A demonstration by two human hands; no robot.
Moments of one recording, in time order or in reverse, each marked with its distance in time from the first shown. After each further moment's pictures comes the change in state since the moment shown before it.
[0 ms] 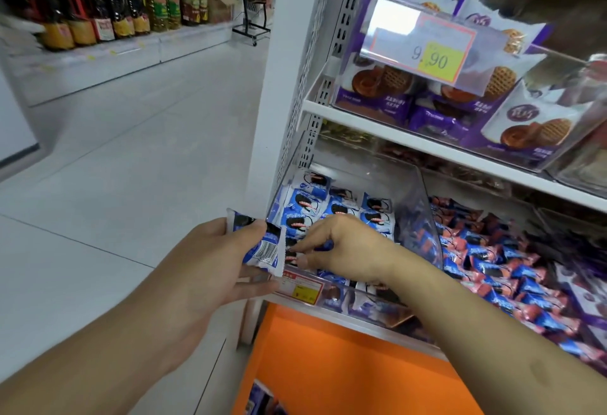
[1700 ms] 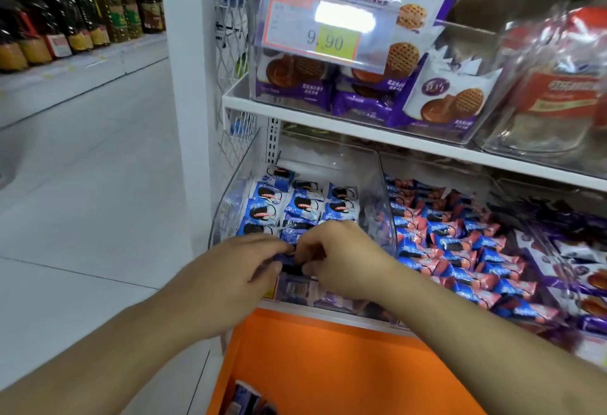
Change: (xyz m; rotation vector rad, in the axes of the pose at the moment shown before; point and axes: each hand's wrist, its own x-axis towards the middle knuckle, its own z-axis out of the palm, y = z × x) left_hand 0.040 -0.034 0.035 1.245 -0.331 0.664; right_hand -0.058 0.011 -0.012 -0.122 0.121 0.132
